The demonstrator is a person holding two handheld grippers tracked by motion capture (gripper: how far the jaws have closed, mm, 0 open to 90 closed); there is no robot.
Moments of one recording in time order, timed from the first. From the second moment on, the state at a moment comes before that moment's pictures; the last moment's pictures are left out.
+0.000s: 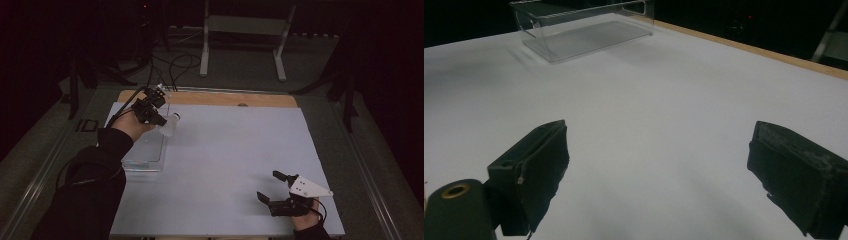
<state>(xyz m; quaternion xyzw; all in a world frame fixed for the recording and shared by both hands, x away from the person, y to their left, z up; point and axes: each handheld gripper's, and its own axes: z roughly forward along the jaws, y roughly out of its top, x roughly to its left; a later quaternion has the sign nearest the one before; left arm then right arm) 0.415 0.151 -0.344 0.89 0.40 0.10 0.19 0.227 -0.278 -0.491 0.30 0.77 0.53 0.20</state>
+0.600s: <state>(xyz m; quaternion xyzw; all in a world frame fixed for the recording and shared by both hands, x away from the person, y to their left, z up) 0.412 0.194 -0.336 0.87 0.44 0.12 0.18 0.227 -0.278 -0.491 0.30 0.77 0.53 0.20</state>
